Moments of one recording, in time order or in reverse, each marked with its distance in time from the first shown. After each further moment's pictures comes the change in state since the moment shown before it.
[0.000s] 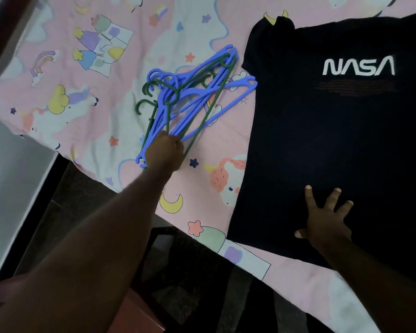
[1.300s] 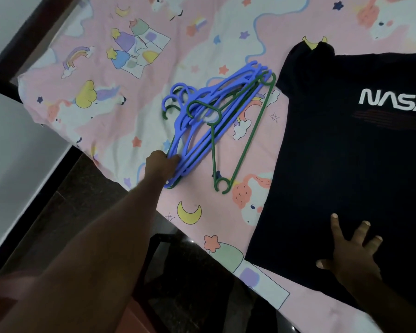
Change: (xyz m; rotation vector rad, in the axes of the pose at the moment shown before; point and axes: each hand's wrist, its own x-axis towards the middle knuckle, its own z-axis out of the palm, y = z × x) left_hand 0.014 -0.079 -0.001 -0.512 -0.203 -0.476; right_hand 0.000 -0.005 0.005 0.007 0.025 0.010
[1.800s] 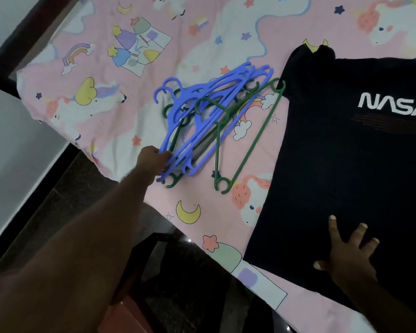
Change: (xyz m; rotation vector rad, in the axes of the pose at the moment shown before) left_hand 0.007 -0.005 -0.022 -0.206 -0.013 -0.011; right_hand -0.001 -0.003 0.000 -0.010 0.015 0.019
